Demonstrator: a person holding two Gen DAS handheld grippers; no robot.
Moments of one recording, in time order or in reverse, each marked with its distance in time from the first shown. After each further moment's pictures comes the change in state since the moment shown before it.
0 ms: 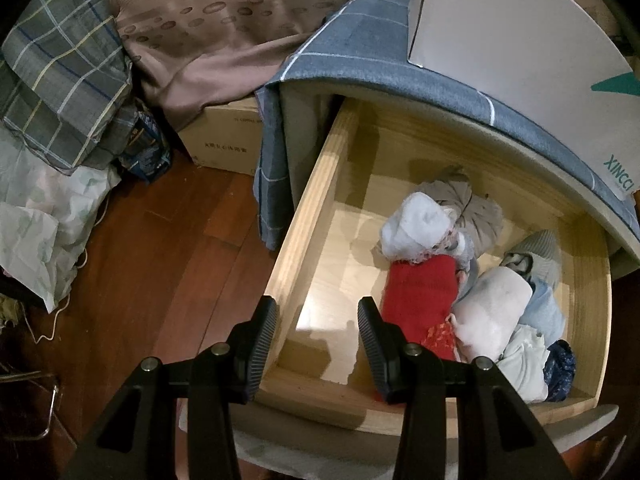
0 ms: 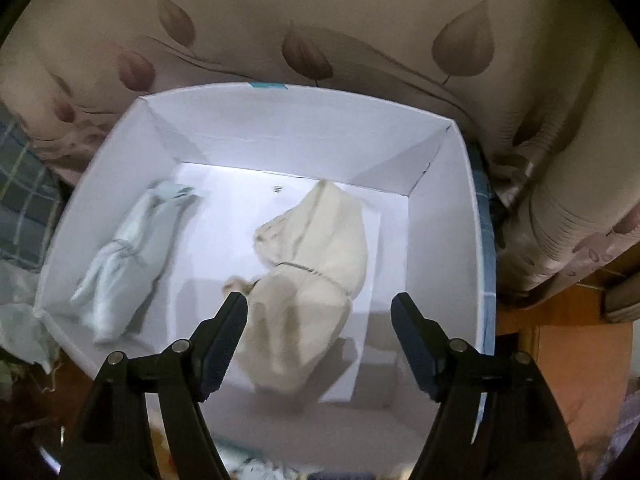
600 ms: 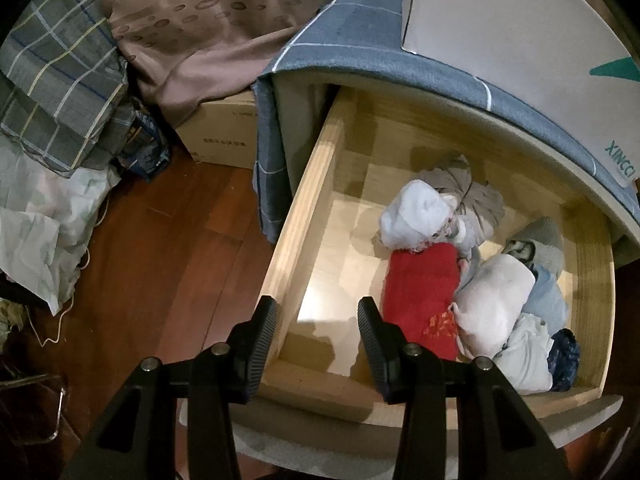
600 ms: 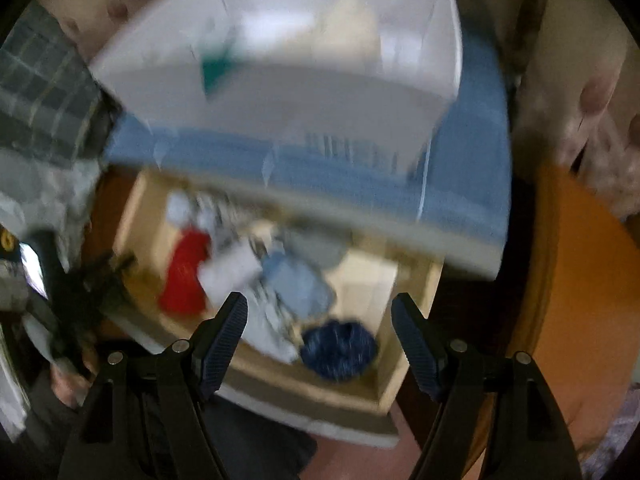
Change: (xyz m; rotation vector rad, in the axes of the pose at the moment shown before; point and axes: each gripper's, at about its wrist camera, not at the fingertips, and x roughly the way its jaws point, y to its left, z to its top) left arm 0.000 0.000 -0.004 0.031 0.029 0.008; right arm -0.011 -0.024 -0.157 -0.106 0.288 0.107
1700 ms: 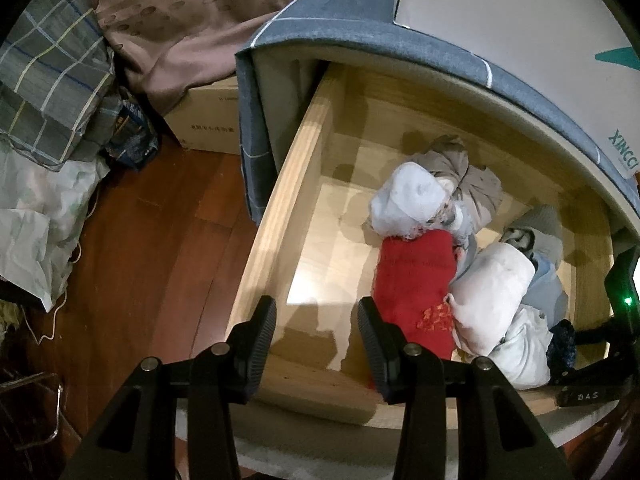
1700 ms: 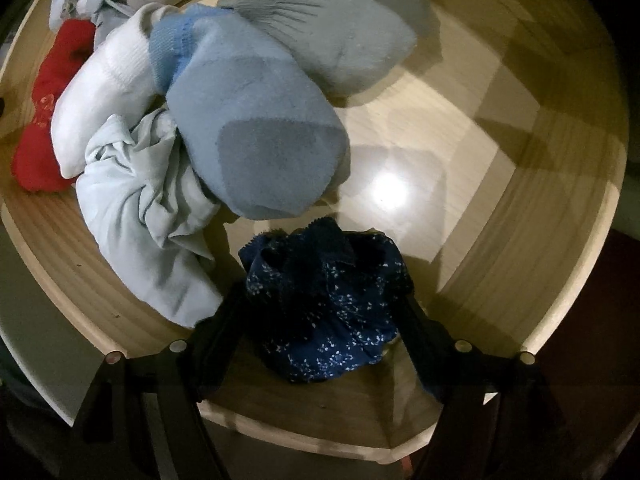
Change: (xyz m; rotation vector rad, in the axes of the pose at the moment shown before) left arm 0.012 -0.006 0.001 0.003 0.059 -0.025; right arm 0.182 0.003 -0.054 -0.188 0.444 -0.058
